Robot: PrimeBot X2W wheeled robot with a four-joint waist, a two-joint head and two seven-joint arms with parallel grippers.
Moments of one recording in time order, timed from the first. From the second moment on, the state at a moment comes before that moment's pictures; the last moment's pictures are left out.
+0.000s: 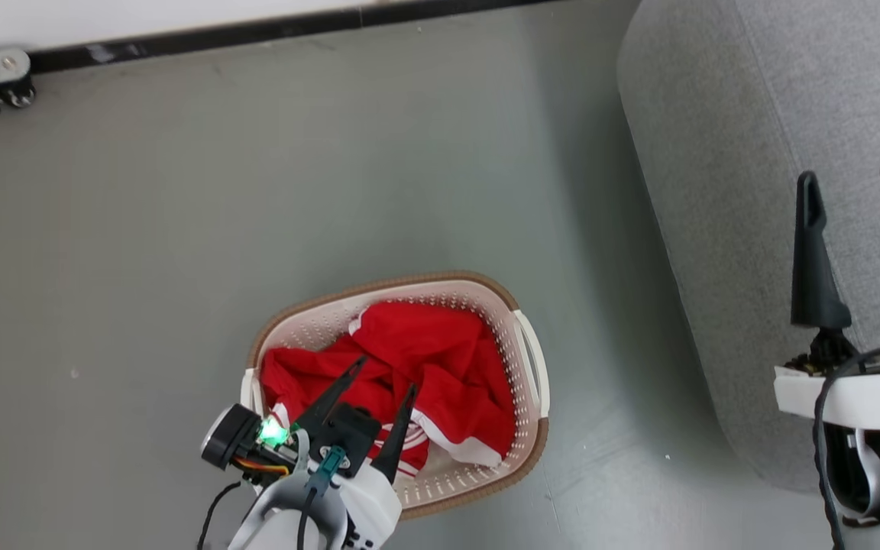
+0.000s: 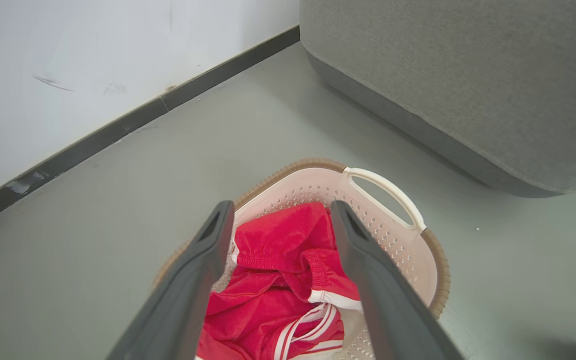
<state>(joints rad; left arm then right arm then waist) -0.34 0.10 -0.52 0.57 0.00 0.06 -0.21 -0.18 -0.04 -0.14 -0.13 0.07 0.13 -0.12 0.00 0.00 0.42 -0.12</state>
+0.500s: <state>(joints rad) -0.45 0.08 -0.52 0.68 0.00 0.06 -0.22 -0.31 -0.04 -0.13 -0.11 0.10 0.13 -0.13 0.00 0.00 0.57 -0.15</state>
